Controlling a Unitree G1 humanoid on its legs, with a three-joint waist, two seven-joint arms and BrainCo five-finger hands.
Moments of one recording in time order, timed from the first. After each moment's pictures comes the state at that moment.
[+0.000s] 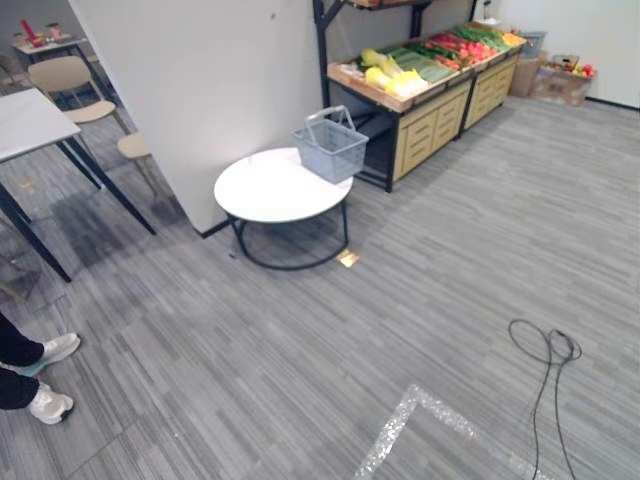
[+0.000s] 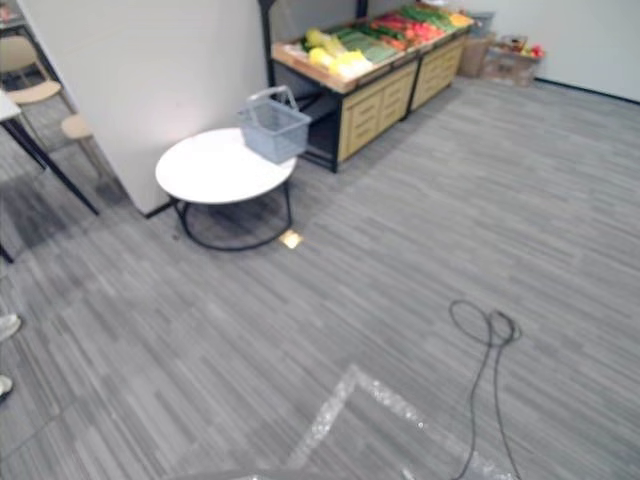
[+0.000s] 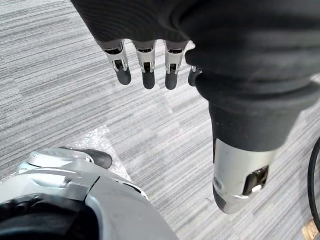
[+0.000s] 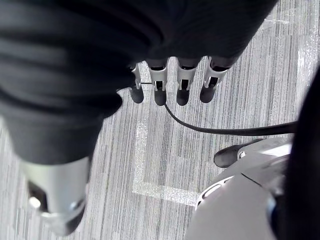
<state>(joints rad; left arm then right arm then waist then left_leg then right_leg) 0.21 0.08 0.19 1.19 -0.19 -0.13 0.10 0.18 -0.08 -0.31 1.20 0.28 -0.11 0.00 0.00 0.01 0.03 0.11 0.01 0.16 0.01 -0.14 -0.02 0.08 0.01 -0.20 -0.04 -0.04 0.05</state>
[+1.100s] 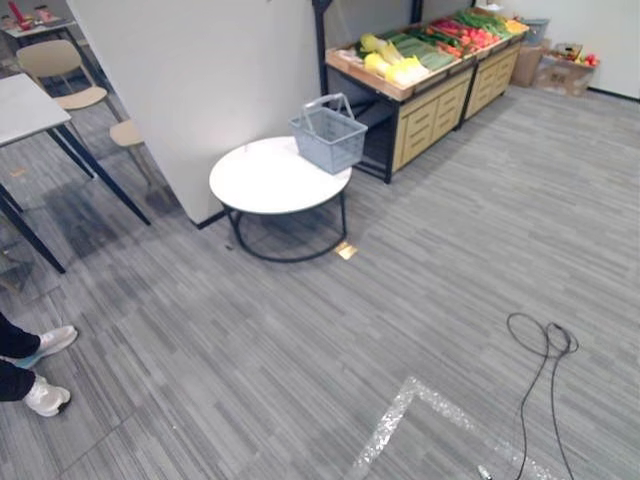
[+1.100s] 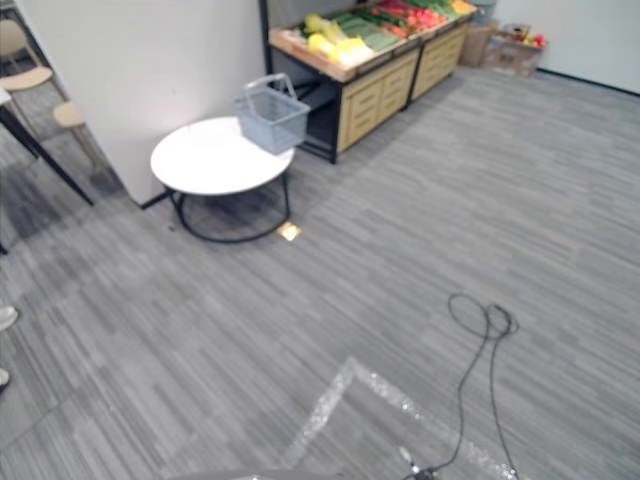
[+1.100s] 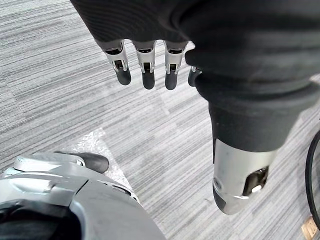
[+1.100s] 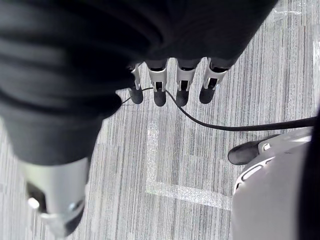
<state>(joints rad) 0.19 0.08 0.17 1.19 -0.19 -0.15 0.12 0.13 -0.06 -0.33 1.19 0.29 -0.14 -0.01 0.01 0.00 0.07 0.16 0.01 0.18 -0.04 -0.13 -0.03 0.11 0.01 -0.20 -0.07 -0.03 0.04</state>
